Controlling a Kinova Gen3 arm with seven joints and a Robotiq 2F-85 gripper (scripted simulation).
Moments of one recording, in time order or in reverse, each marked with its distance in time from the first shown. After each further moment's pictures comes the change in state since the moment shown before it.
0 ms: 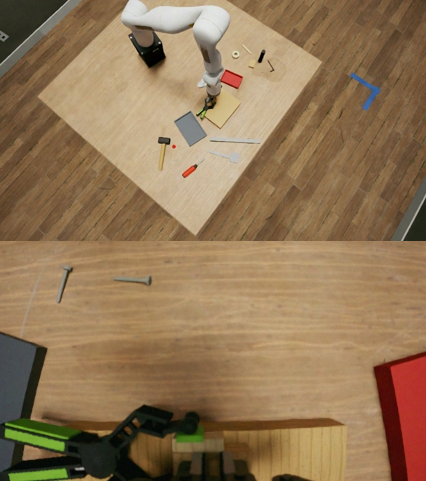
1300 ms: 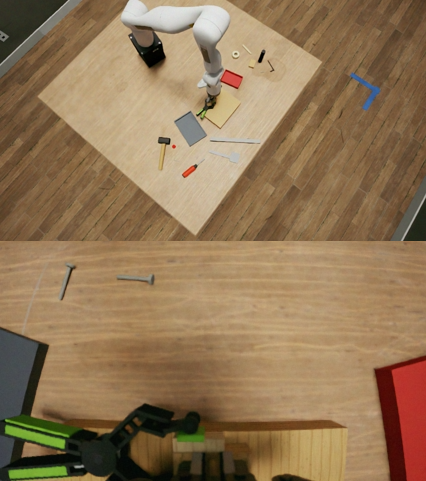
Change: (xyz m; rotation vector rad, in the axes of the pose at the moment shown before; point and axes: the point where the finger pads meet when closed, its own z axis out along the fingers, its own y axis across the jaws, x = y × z) arm 0.000 0.000 0.000 0.000 0.000 -0.017
